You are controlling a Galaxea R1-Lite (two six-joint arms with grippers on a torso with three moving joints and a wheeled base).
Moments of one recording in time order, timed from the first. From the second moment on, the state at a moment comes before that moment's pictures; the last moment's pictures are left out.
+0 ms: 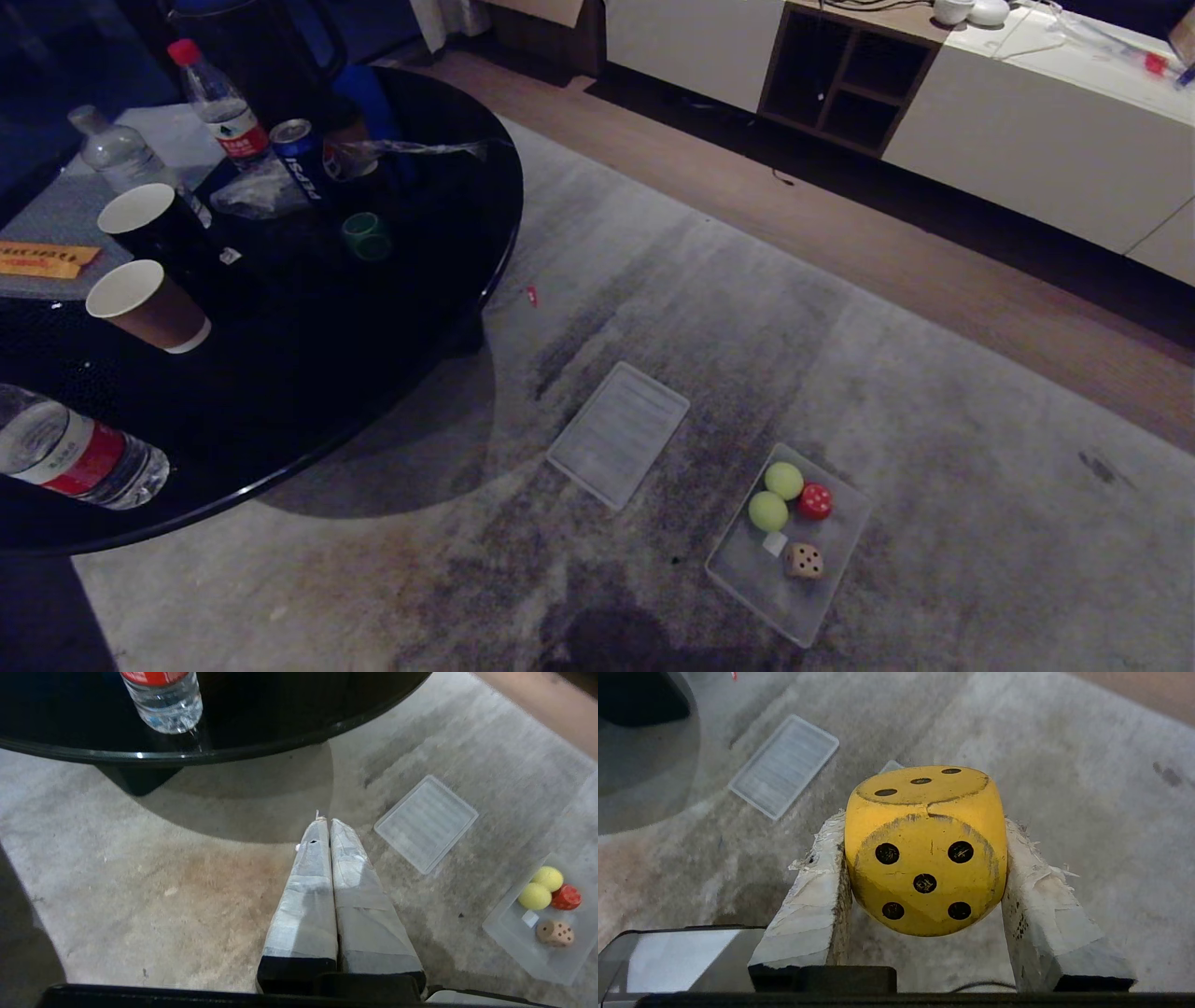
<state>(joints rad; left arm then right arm) 0.00 0.00 0.00 -0.01 0.07 -0.15 0.01 0.00 -0.07 0.17 0.00 0.06</state>
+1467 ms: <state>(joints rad) 0.00 0.00 0.00 -0.01 0.07 -0.15 0.01 0.00 -0.07 0.16 0.00 0.06</state>
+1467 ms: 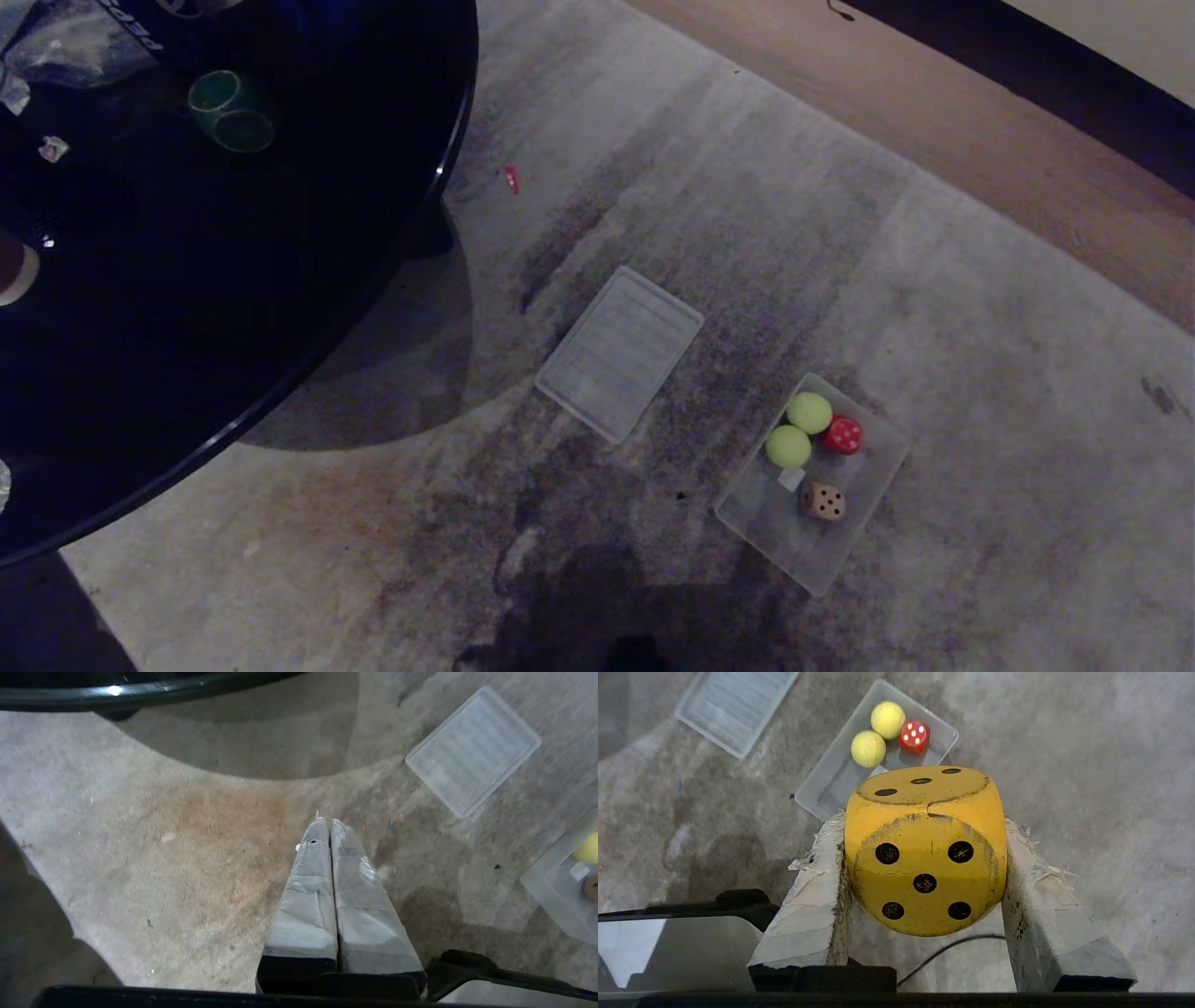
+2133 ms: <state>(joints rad) 0.00 0.00 0.00 -0.01 0.07 -0.15 0.01 0.00 -0.07 0.16 0.00 0.06</state>
